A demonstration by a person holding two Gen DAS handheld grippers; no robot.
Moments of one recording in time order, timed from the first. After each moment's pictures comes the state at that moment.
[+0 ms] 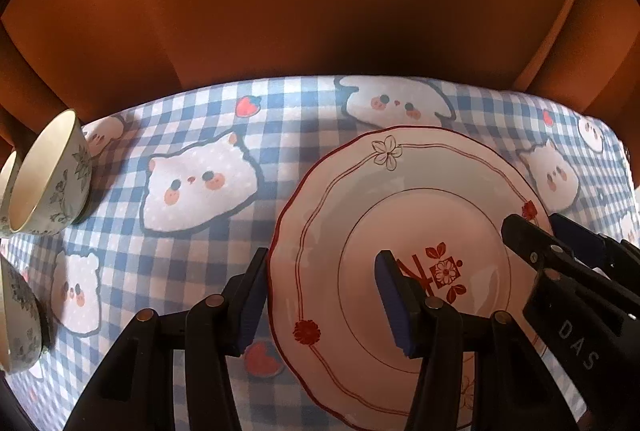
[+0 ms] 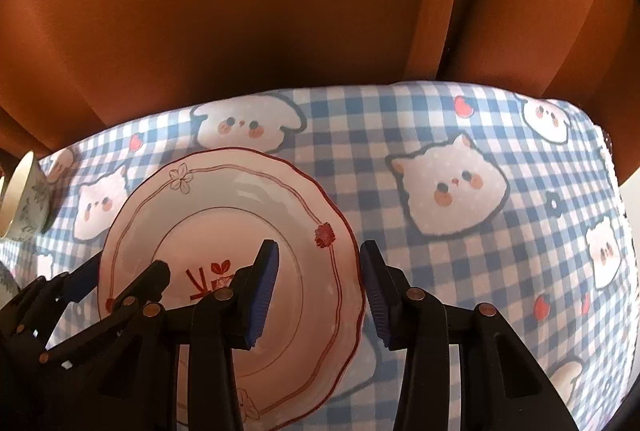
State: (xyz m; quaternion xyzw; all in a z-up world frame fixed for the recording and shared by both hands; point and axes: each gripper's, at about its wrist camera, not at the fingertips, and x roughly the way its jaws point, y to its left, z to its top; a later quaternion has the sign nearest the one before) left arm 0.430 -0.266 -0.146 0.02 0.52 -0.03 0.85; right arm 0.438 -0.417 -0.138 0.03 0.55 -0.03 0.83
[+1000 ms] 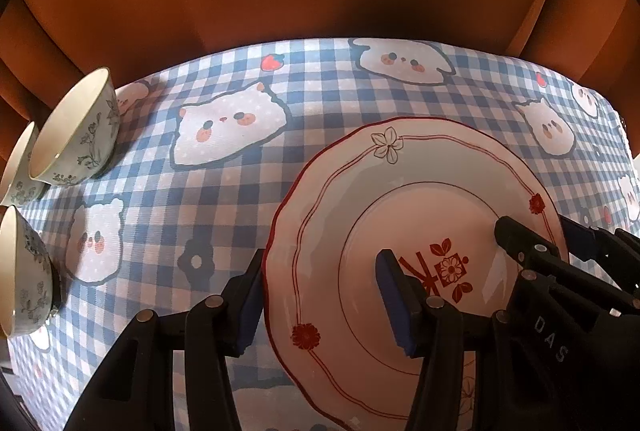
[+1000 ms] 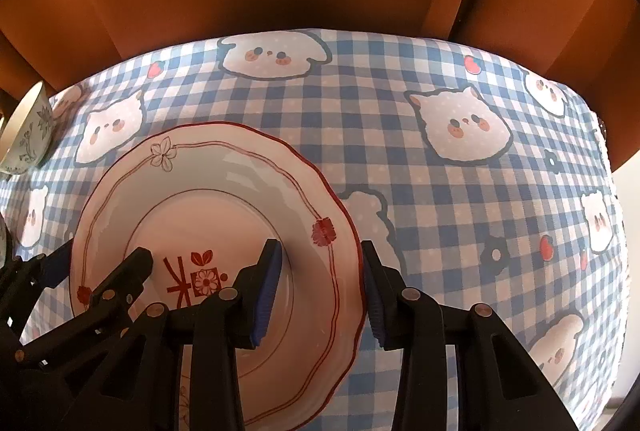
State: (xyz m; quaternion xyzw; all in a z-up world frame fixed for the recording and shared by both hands) left arm 0.380 -0.248 -0.152 0.03 0.54 -0.02 0.84; right arm 0.396 -0.390 -0.149 -0.01 0.59 -0.03 0.81
